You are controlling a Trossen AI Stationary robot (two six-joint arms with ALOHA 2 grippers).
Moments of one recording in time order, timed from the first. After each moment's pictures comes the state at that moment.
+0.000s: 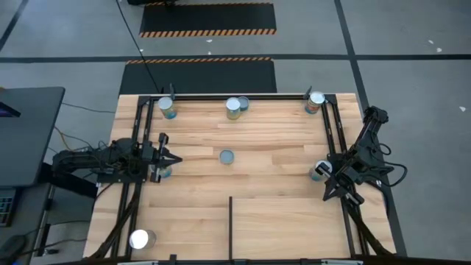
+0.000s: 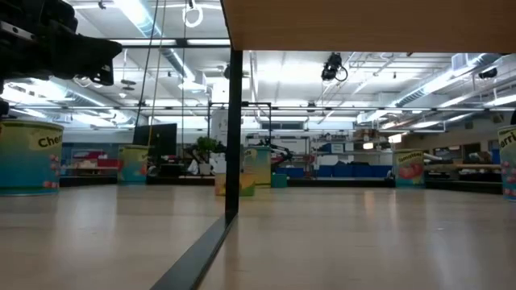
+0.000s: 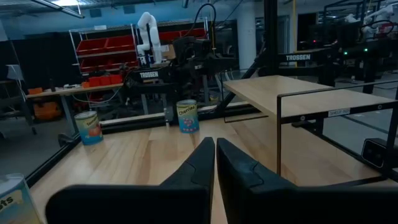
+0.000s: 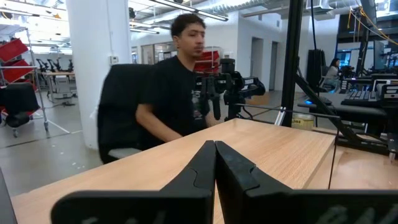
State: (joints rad) left arm 0.03 0.01 0.01 0.11 0.13 0.09; right arm 0.94 0.01 0.01 0.13 0.21 -0.03
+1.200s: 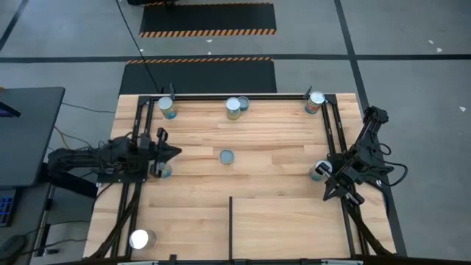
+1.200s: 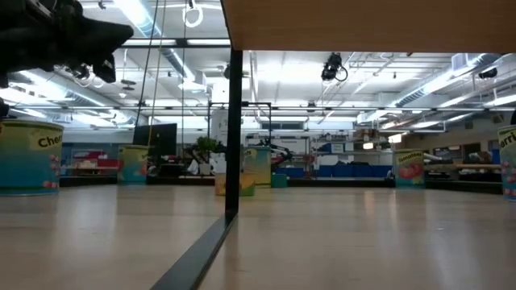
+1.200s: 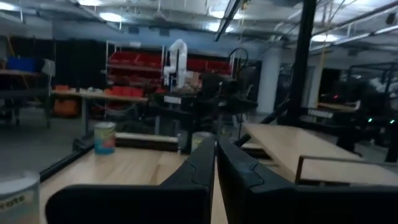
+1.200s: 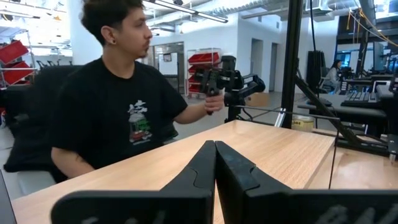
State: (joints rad) left arm 0.04 0.12 0.02 0.34 0.01 -0.11; right arm 0.94 0.01 0.01 0.13 0.21 -0.03
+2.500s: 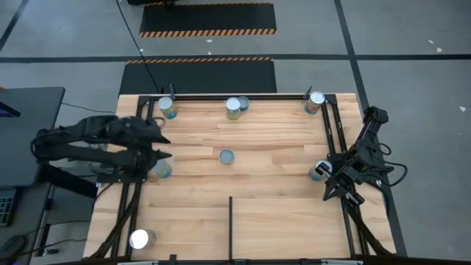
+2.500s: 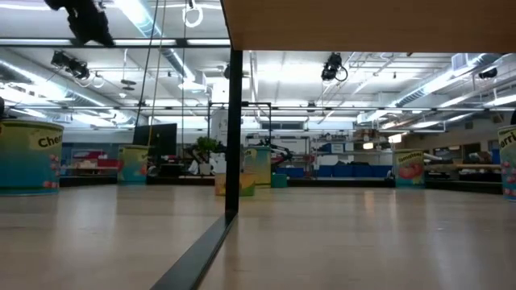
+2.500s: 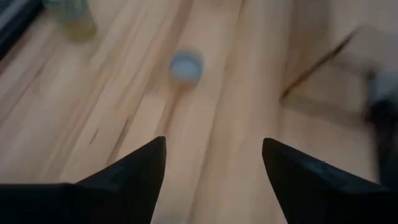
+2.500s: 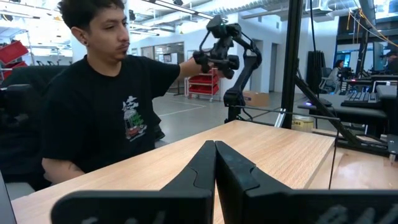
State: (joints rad) left arm 0.03 0.73 0.98 -1.07 -0.04 -0.25; right arm 0.94 0.01 0.01 0.13 0.21 -0.03
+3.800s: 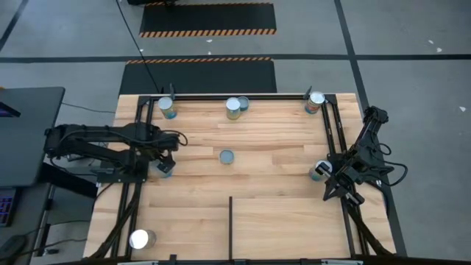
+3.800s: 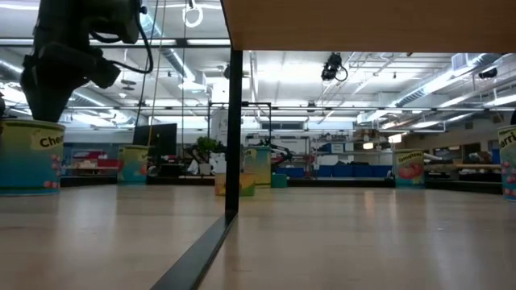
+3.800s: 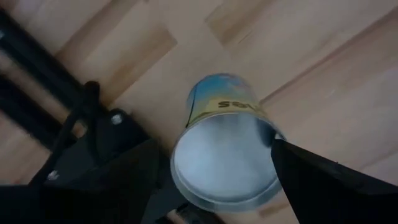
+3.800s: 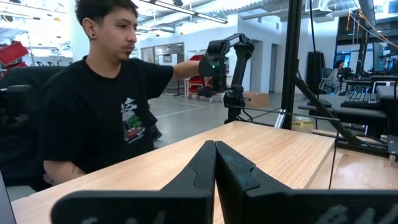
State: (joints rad) left arm 0.10 1.07 0.80 -1.31 -0.01 -0.77; right arm 0.94 0.01 0.01 0.14 0.21 -0.03
